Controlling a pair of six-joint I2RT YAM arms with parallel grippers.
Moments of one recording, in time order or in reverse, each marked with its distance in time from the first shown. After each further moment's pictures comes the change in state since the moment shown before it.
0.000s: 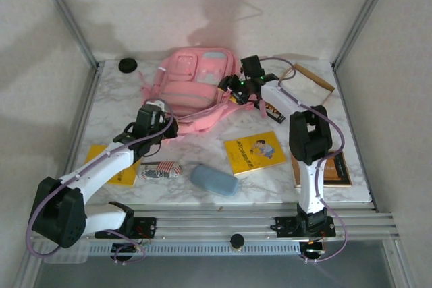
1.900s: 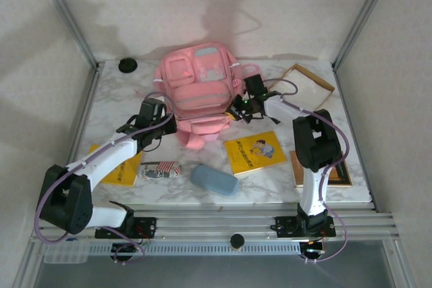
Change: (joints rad) left arm 0.035 0.104 0.096 -0.089 -0.044 0.007; right arm -0.006 -0.108 -0.322 0.105 -0.087 0.075
